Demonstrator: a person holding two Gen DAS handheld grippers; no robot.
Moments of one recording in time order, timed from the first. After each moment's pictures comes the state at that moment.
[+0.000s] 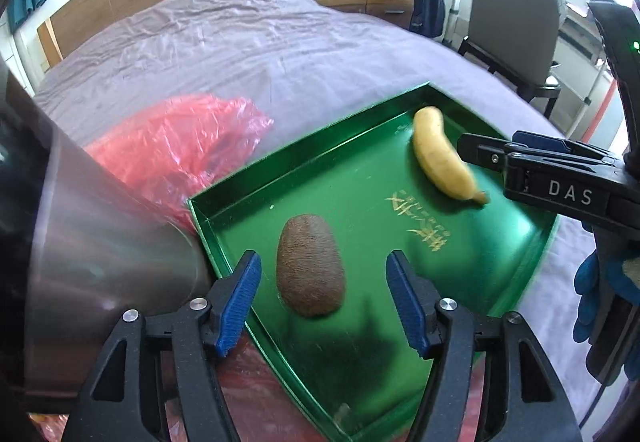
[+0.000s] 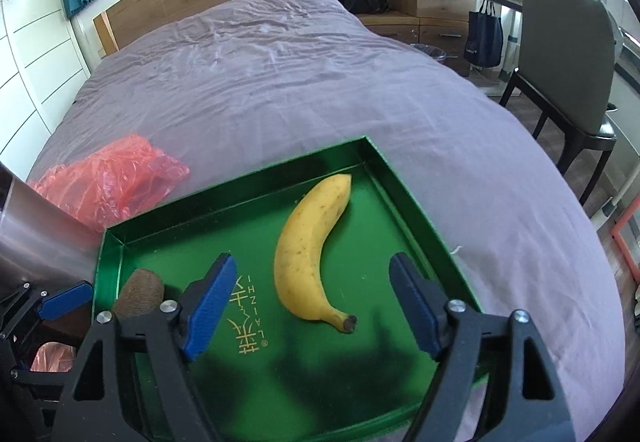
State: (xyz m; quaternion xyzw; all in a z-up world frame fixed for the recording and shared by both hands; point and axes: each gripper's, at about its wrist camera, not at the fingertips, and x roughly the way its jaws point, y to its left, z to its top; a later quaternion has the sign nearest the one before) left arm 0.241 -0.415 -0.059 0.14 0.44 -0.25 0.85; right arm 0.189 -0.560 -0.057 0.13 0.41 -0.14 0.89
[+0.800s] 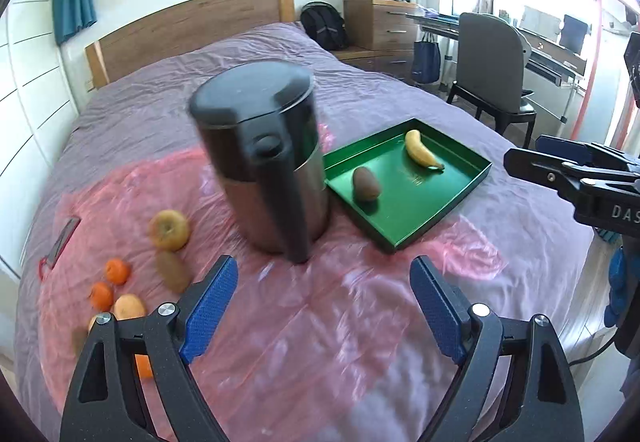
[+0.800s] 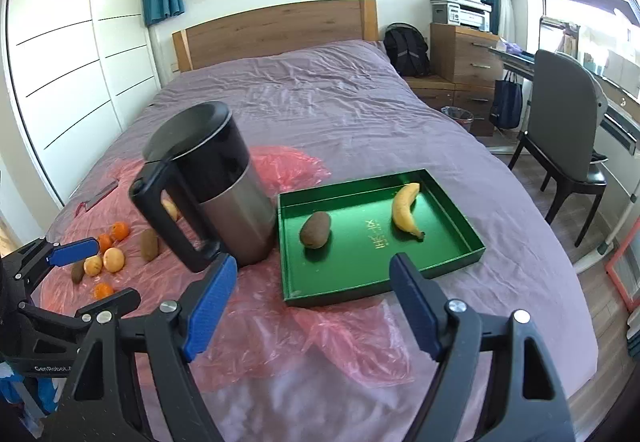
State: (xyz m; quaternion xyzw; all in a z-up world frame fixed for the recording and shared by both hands) left arm 0.079 -0.237 0.047 0.12 0.36 -0.23 0.90; right arm 0.011 -0.367 0.075 0.07 0.34 -0.07 0.94
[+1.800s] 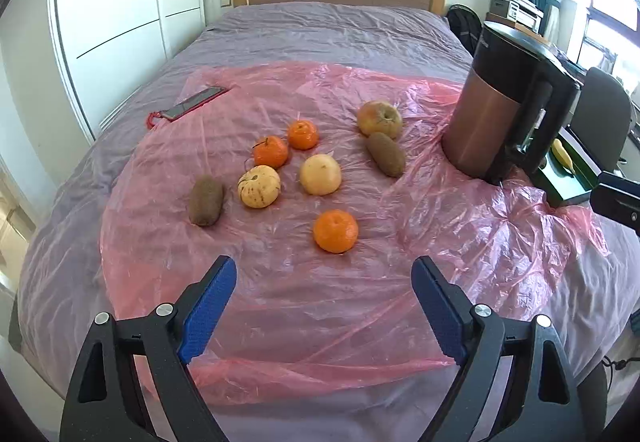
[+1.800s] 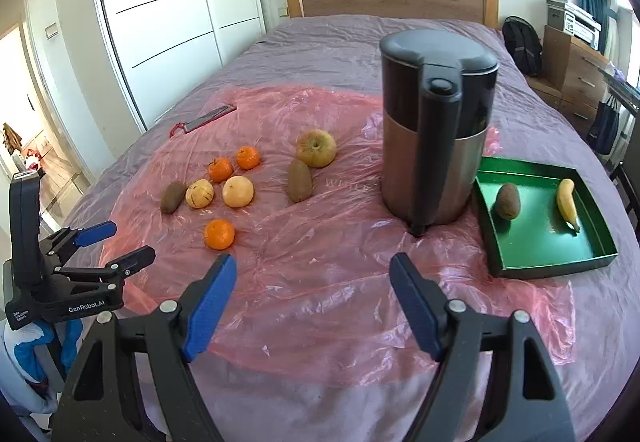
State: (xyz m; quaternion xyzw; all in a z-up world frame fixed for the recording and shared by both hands) left arm 0.050 0.017 -0.038 0.00 0.40 -0.04 0.91; right arm 0.048 -0.161 0.016 0.02 0.39 0.10 0.91
